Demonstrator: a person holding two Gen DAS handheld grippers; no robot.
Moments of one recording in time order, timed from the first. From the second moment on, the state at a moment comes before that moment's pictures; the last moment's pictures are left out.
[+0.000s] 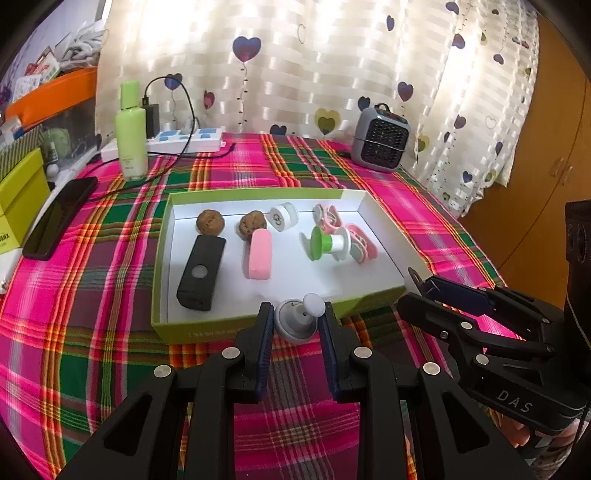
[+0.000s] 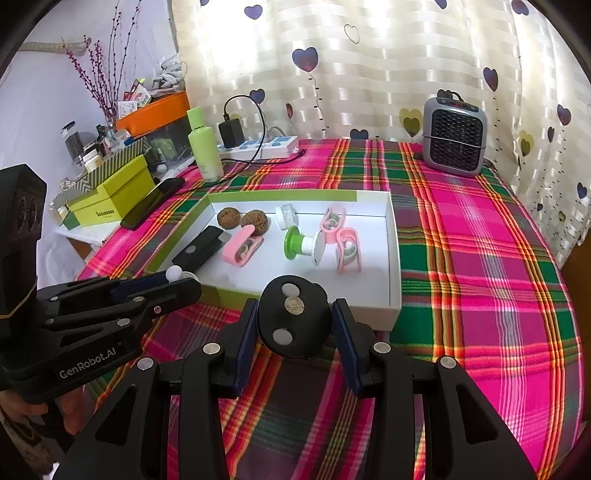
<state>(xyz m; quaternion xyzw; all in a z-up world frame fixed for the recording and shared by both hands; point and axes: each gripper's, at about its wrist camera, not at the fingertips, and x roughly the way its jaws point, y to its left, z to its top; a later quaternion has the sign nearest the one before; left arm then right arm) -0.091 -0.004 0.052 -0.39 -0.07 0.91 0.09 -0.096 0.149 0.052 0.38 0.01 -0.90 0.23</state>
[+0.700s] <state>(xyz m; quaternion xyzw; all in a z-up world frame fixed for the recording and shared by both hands) -0.121 -0.026 0.048 -0.40 -0.08 0.91 0.06 -0.135 0.131 0.051 0.39 0.01 -0.89 0.24</state>
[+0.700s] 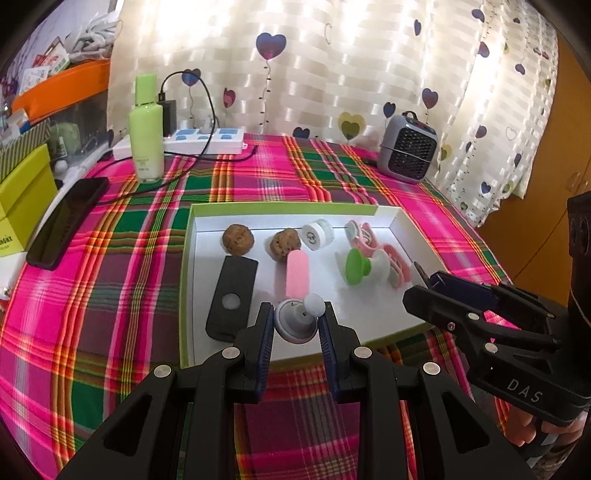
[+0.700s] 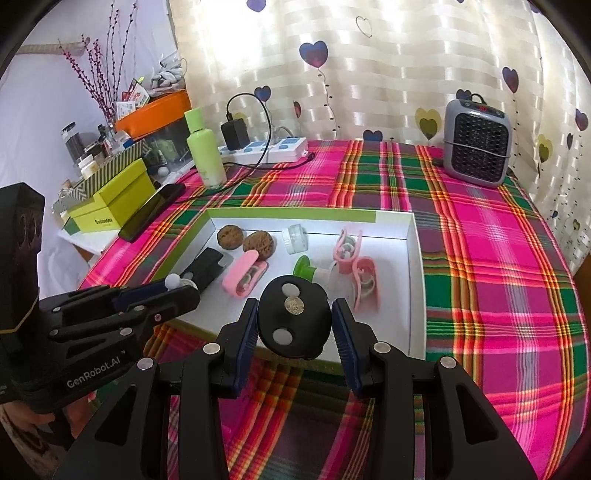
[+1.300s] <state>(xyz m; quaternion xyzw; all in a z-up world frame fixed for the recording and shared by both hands) -0.146 -0.029 0.030 -0.42 -0.07 0.90 0.06 -0.165 0.113 0.031 0.43 0.02 -0.86 0.27</state>
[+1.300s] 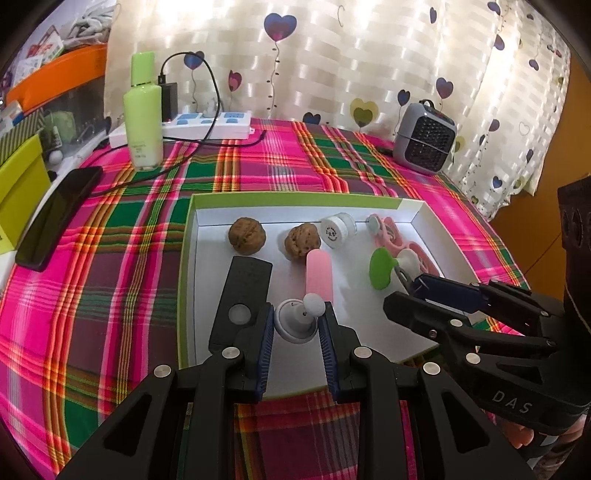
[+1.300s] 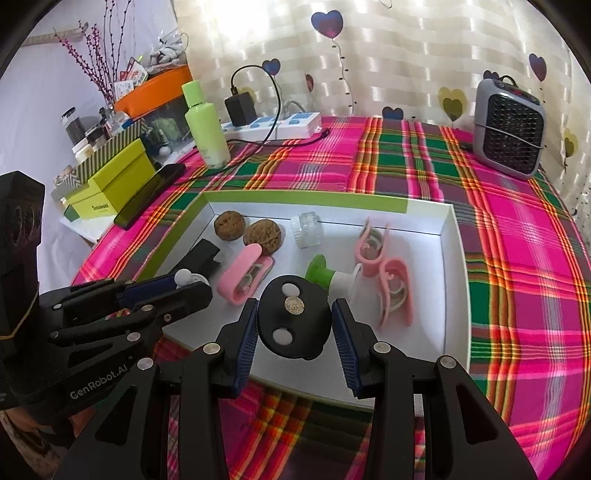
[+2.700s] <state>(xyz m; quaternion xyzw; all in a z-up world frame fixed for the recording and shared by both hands) -0.160 -0.020 0.016 -0.44 -0.06 0.89 0.06 -0.176 0.110 0.017 0.45 0.05 -0.86 0.24</state>
